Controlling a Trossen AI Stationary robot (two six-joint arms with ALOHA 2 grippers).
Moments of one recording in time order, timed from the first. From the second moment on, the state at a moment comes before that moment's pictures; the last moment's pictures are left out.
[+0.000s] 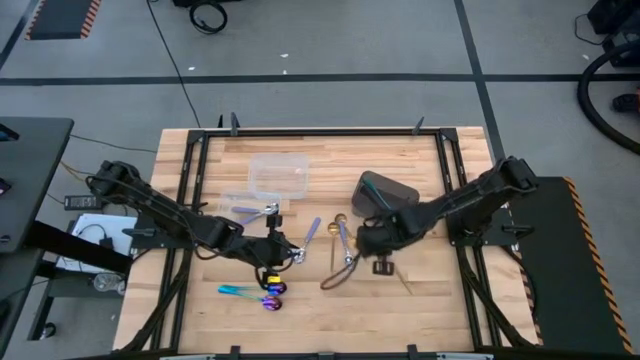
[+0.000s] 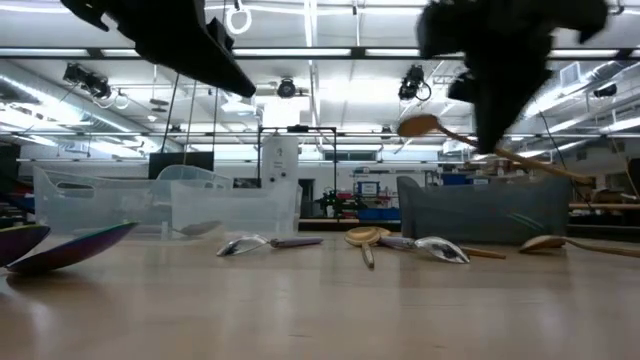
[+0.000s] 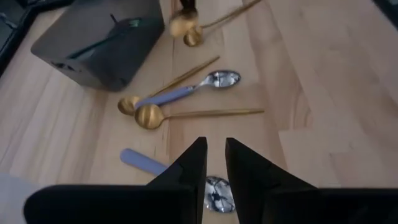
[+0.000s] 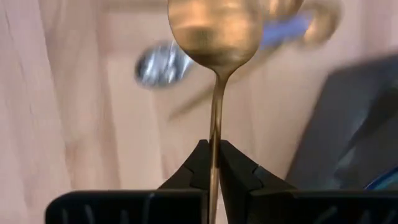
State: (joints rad) left arm -0.43 1.40 0.83 -0.10 -0.43 -0.10; right arm 0.32 1.60 1.16 -0.89 0.14 0.40
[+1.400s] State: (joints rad) left arm -0.51 1.42 0.66 0.11 -0.49 -0.64; right arm -0.08 1.84 1.54 -0.24 -0.08 -0.30
